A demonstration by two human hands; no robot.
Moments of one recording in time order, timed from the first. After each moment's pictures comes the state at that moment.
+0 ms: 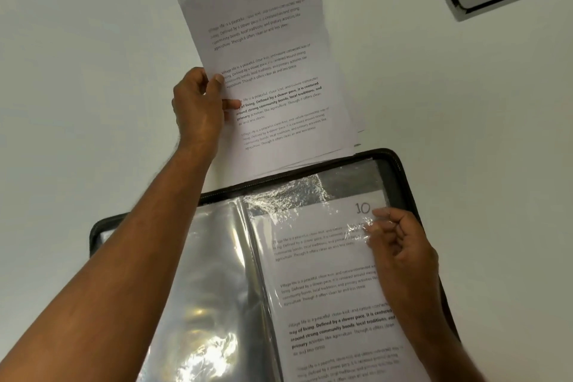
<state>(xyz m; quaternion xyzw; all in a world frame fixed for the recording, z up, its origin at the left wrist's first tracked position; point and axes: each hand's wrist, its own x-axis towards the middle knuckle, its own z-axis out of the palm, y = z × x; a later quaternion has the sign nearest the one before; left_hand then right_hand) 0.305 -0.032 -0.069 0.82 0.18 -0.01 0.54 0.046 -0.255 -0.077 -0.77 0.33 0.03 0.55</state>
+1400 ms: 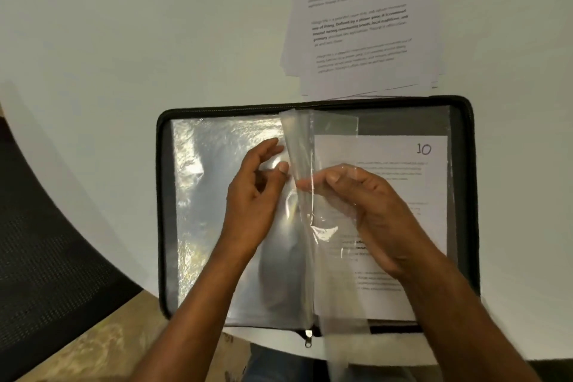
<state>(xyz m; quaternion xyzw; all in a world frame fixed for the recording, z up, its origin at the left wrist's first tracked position) 0.043 0.029 -0.051 0.78 0.18 -0.12 0.58 0.055 -0.157 -0.009 -0.57 0.16 0.33 0.74</state>
